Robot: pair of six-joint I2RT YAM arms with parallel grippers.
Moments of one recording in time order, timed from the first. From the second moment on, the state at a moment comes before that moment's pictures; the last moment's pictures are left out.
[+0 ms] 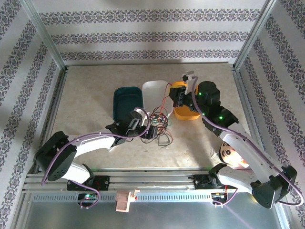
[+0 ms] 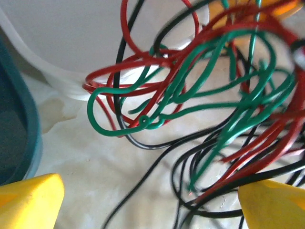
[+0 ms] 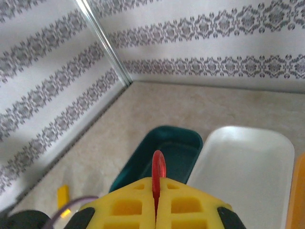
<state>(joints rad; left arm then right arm) -0.77 1.46 0.72 0.02 0.02 -0.39 0.53 1.07 1.06 -0.20 -0.21 0.38</state>
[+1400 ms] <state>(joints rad) -0.98 1.64 0.84 0.16 -0.24 -0.04 0.41 0.91 1.01 -0.21 -0.54 0.72</state>
